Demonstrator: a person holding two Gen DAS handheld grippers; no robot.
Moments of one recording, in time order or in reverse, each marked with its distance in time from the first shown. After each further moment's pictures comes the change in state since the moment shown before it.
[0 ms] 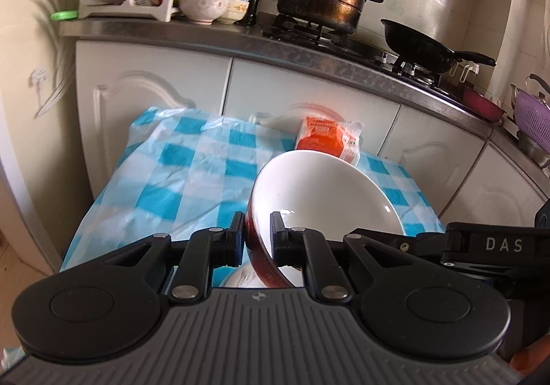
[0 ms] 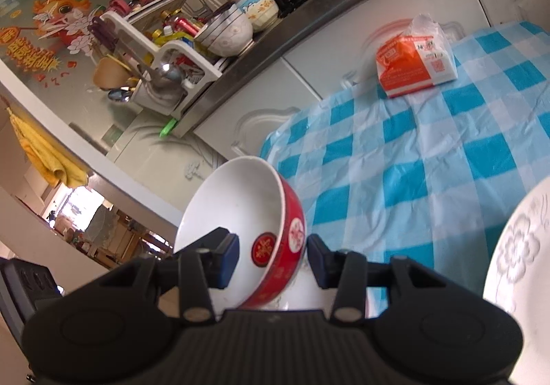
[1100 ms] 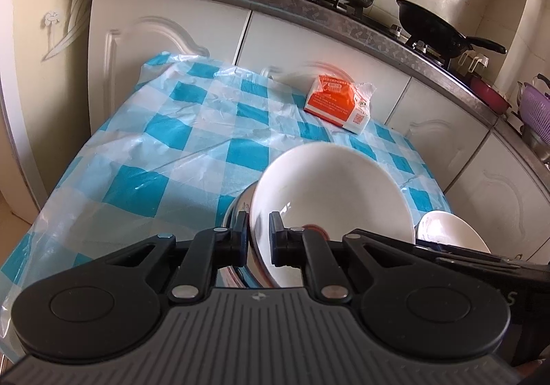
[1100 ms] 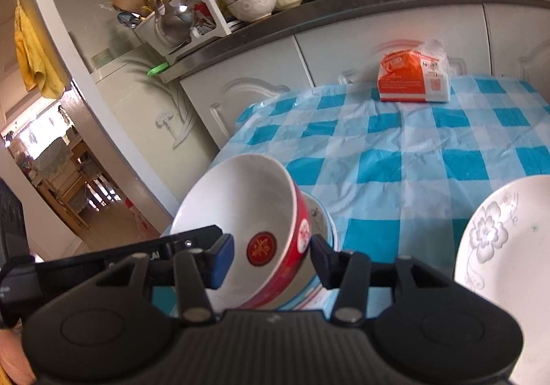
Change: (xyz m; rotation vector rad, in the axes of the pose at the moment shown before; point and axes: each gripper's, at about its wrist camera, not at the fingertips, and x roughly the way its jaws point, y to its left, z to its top) left arm 0.005 0.012 -0.047 -0.078 0.069 -0.008; right arm 0.003 0.018 -0.061 -0.318 -0.006 -0.185
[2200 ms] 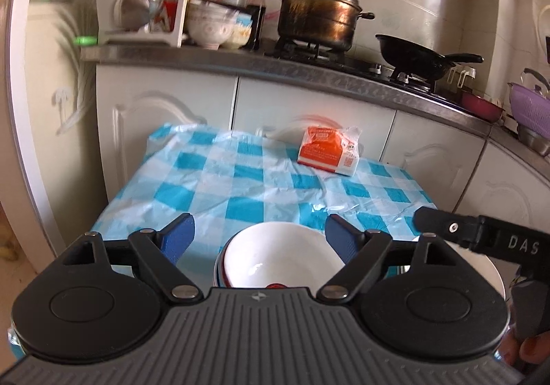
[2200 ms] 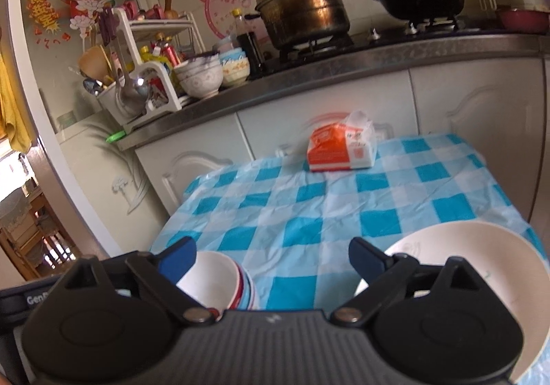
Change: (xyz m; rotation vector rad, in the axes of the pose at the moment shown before) left arm -0.050 -0.039 -0.005 0.135 -0.201 0.064; right arm -0.062 -0.027 0.000 0.025 -0.263 -0.182
